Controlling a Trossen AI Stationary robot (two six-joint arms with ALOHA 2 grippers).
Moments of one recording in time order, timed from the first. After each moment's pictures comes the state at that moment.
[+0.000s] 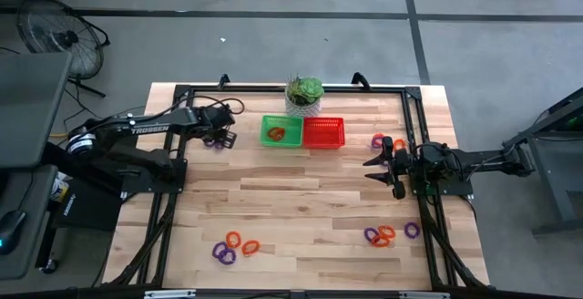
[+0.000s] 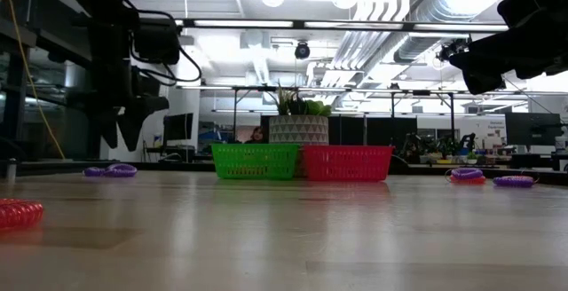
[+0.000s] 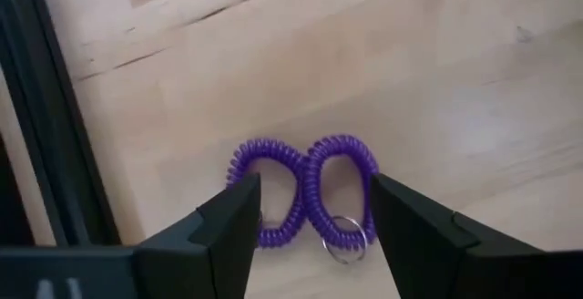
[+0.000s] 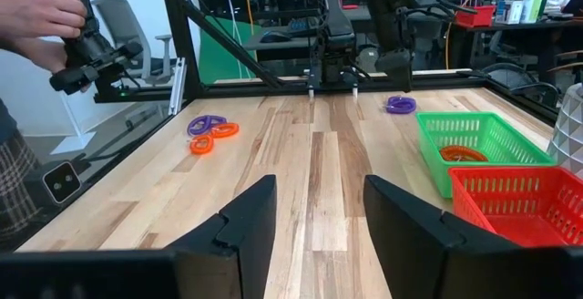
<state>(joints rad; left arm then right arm) 0.49 1.19 0.66 -0.78 -0.33 -0.69 0.04 0.11 0.01 0.04 -0.06 0.08</state>
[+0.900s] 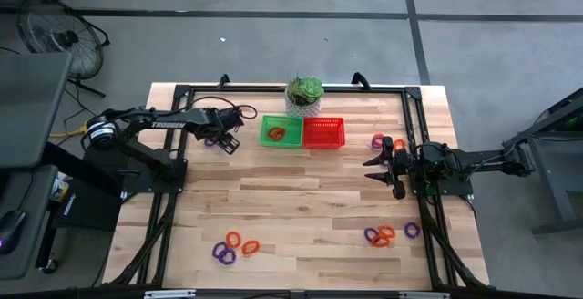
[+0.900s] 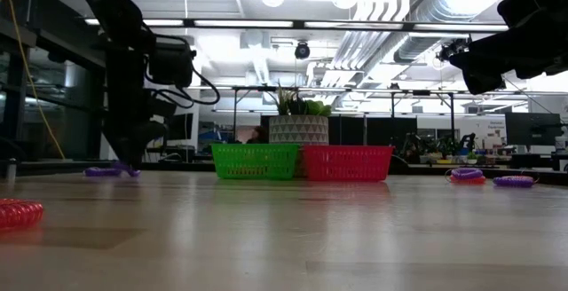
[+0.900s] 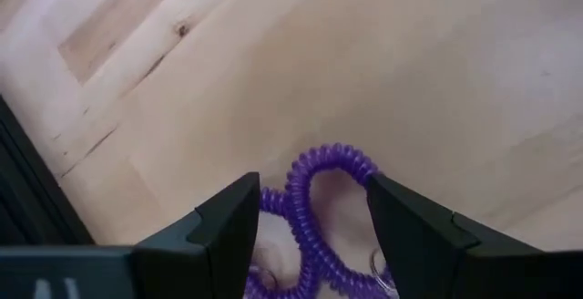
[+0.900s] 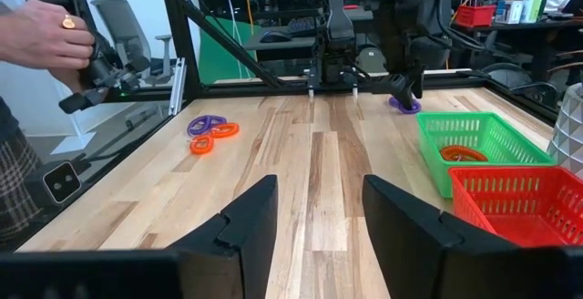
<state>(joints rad) 0.51 1.40 0.66 -0.65 -0.34 -0.37 0.04 0.11 0.01 0.04 -0.06 0.08</state>
